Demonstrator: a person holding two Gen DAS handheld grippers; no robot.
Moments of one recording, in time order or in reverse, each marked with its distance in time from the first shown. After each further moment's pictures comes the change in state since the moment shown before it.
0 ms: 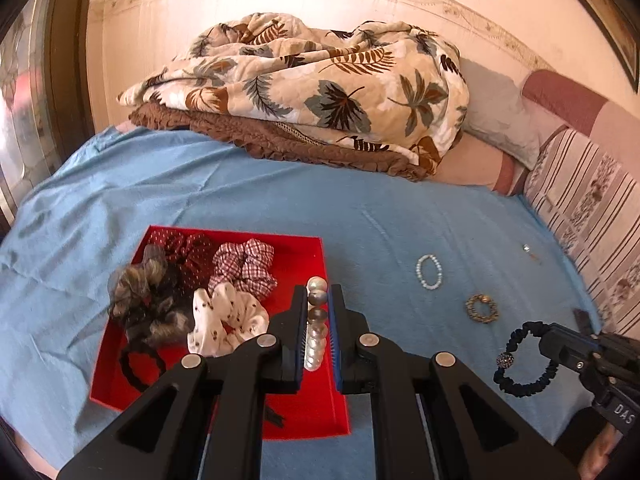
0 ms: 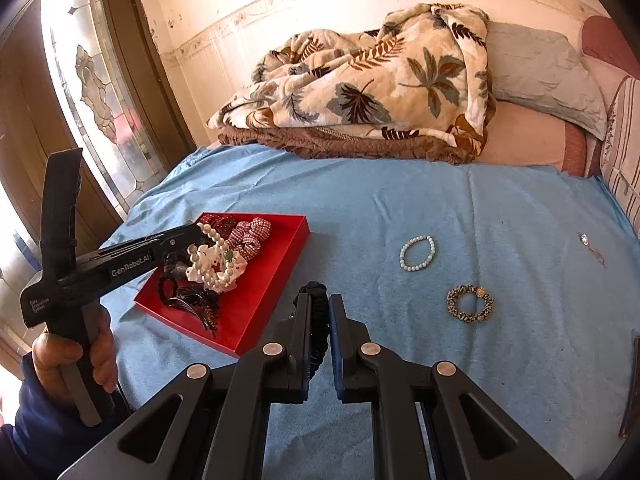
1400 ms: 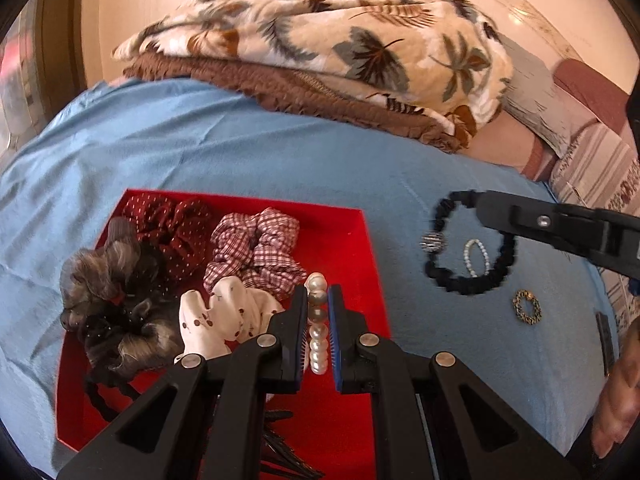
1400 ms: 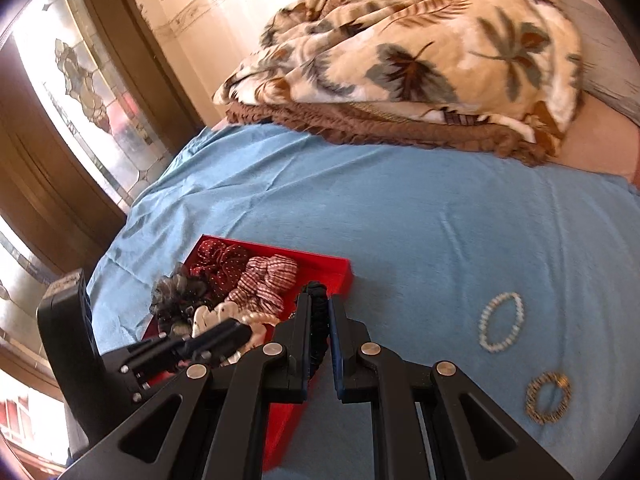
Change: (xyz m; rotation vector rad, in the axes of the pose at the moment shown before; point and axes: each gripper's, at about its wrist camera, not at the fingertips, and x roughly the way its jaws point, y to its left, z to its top) left arm 0.088 0.045 -0.001 -0.074 0.137 -0.021; right arm 0.144 0.034 0.094 0.008 0.156 0.099
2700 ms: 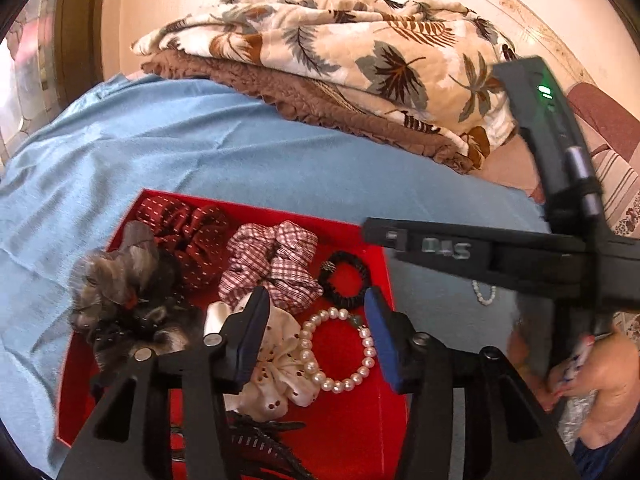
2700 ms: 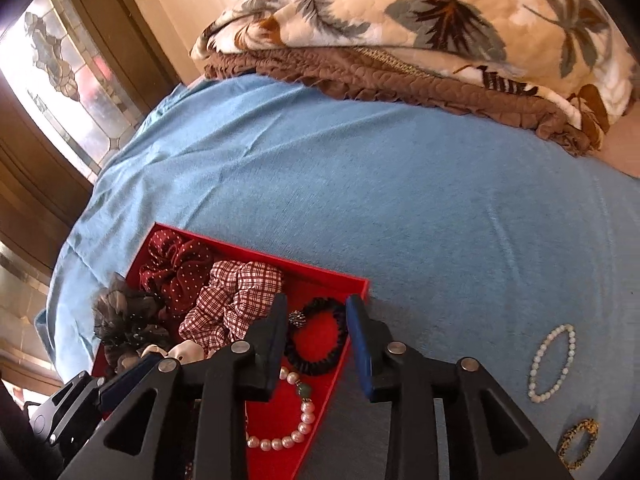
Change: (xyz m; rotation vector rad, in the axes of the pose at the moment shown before) left arm -0.006 0.007 0.006 -0.058 -0.043 0.039; right arm 0.097 -0.001 0.021 -0.006 0.130 -0.062
